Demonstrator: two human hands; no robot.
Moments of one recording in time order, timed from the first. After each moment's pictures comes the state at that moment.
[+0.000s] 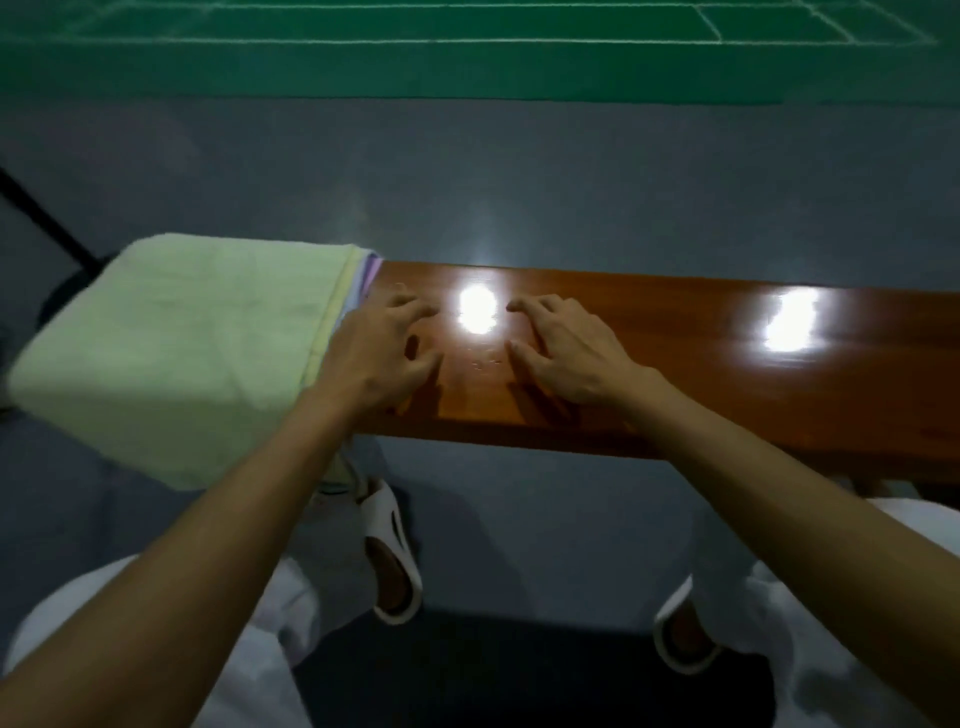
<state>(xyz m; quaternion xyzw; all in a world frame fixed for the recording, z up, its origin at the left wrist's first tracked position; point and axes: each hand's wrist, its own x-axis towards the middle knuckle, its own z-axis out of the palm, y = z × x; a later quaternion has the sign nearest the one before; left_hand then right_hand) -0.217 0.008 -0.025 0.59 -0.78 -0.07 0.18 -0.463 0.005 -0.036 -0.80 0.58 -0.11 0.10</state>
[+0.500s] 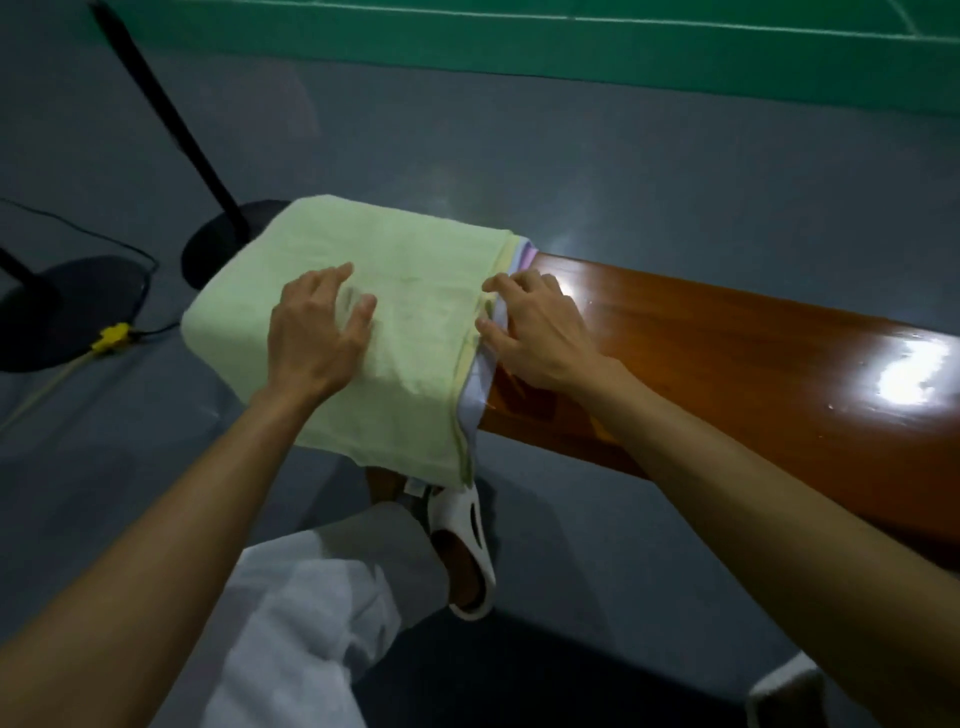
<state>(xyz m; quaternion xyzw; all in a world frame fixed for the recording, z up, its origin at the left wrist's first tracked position) -0.007 0.007 -0.063 0.75 -0.60 0.00 0.26 -0.266 -0.049 -0.054 -0.84 0.50 -0.17 0.12</state>
